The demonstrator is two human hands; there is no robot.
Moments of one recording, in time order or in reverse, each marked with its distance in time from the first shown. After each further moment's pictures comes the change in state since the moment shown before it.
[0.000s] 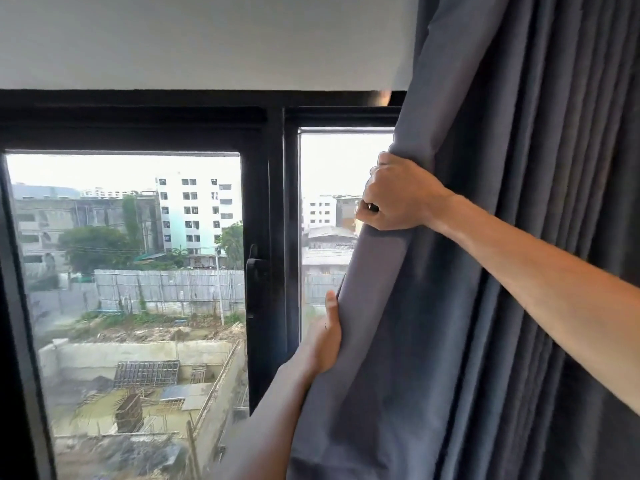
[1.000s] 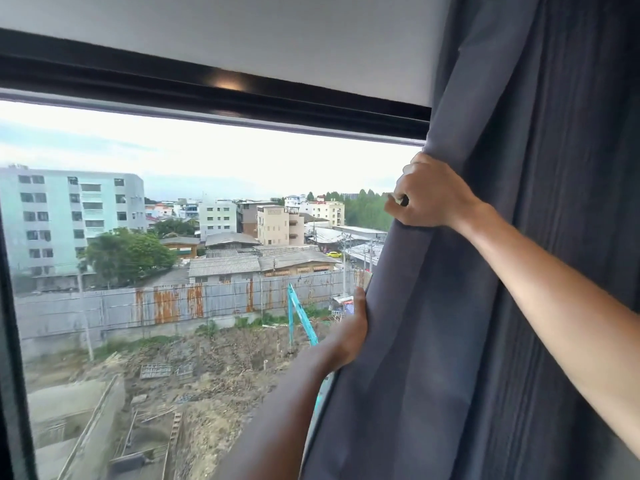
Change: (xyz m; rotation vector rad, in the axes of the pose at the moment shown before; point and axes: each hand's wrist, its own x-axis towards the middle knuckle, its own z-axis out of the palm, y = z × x) left_hand 0.090 0.119 0.354 0.104 -0.509 -0.031; right_hand -0.320 0.224 0.028 -0.088 -0.227 0.448
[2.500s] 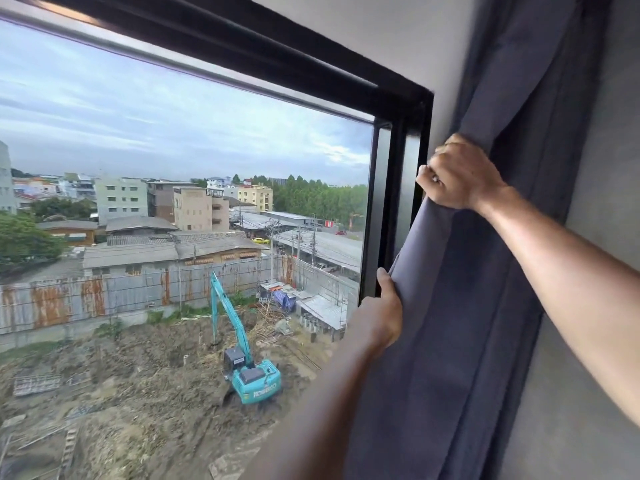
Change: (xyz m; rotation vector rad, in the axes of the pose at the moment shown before) left_hand 0.160 0.095 0.142 0.163 0.014 0.162; right_hand -0.068 0.195 0.070 -0.278 -0.197 0.223
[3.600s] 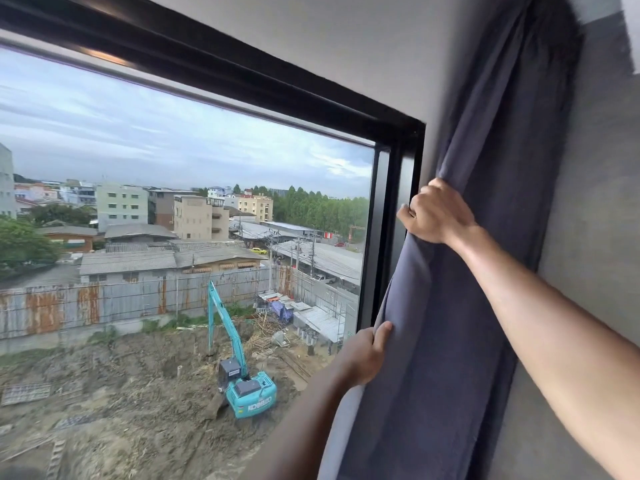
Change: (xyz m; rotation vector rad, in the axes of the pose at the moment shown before) left_hand -0.057 -0.045 -0.006 -0.020 -0.106 0.217; right_hand -0.025 -0.045 -0.021 -0.015 -0.175 0.112
